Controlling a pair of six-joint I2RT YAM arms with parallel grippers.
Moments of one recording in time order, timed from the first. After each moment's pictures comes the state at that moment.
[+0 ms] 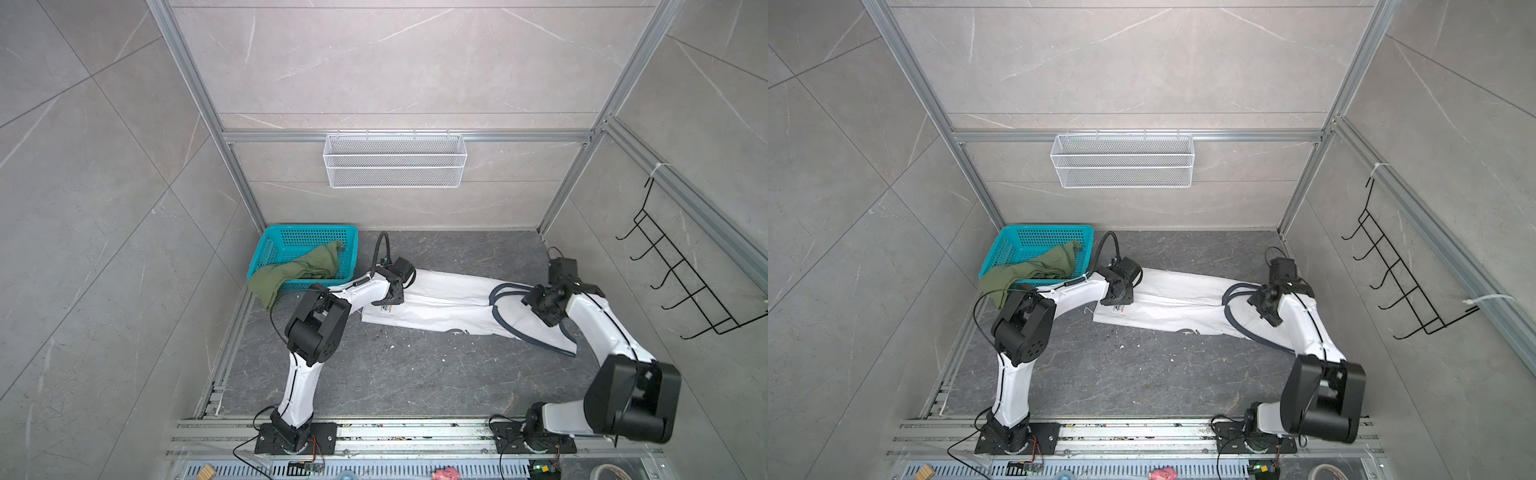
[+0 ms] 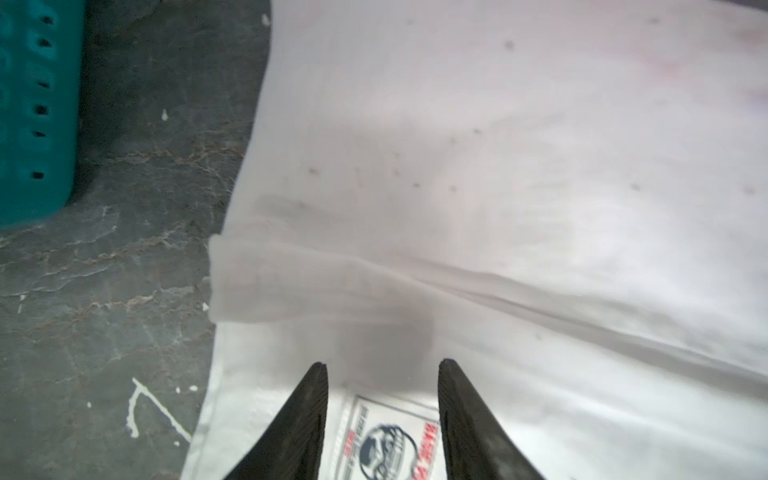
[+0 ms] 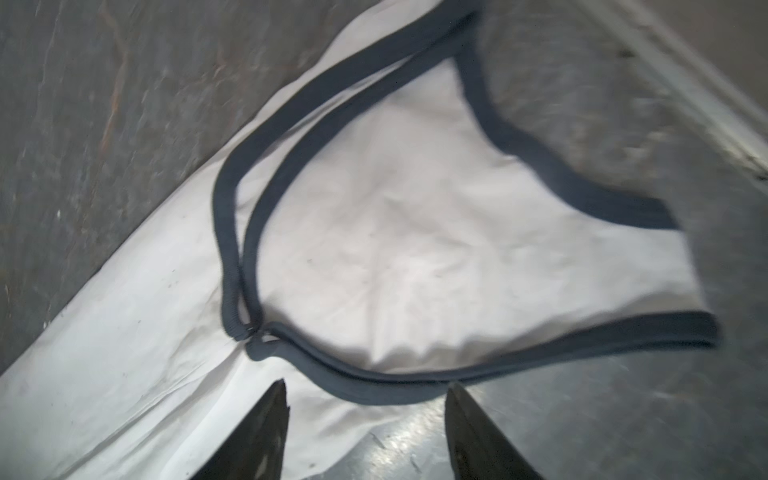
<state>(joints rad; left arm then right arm) -0.69 2.07 1.52 -0.65 -0.32 -0.64 -0.26 1.34 0.98 -0.78 0.04 0.63</state>
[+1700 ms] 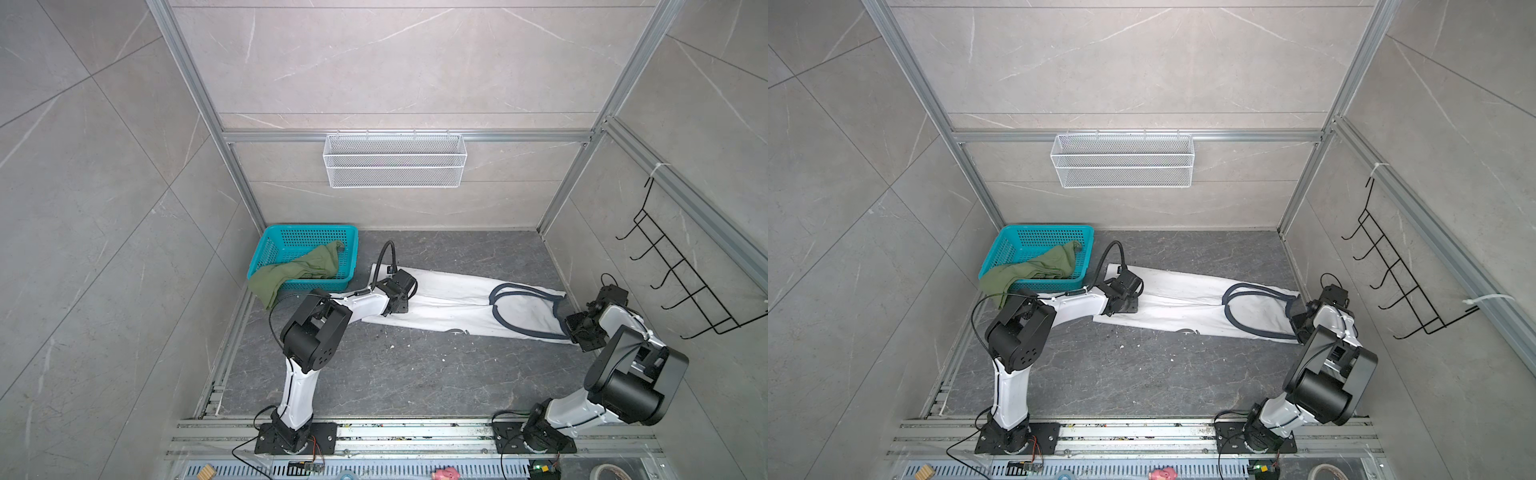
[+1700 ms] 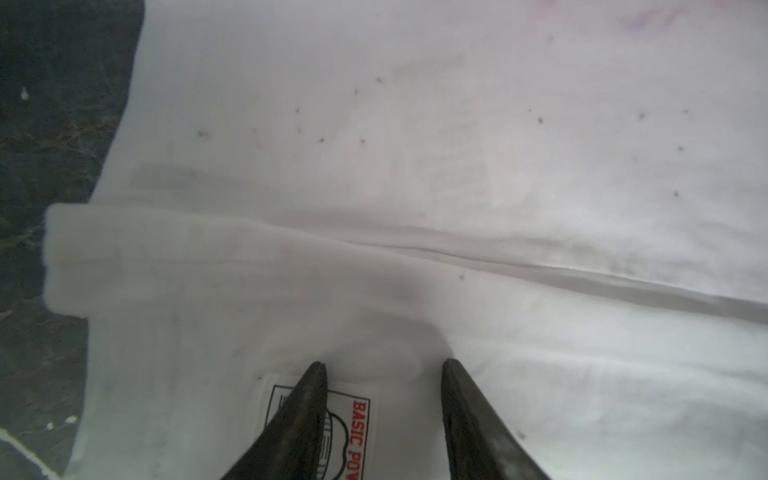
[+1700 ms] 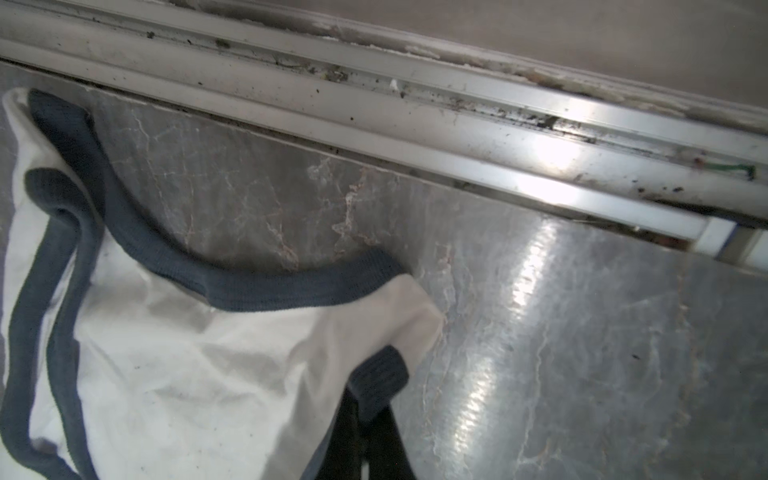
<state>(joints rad) -0.71 2.03 1.31 -0.38 -0.28 -0.60 -0.64 1.58 0.96 -0.66 -0.01 0.69</state>
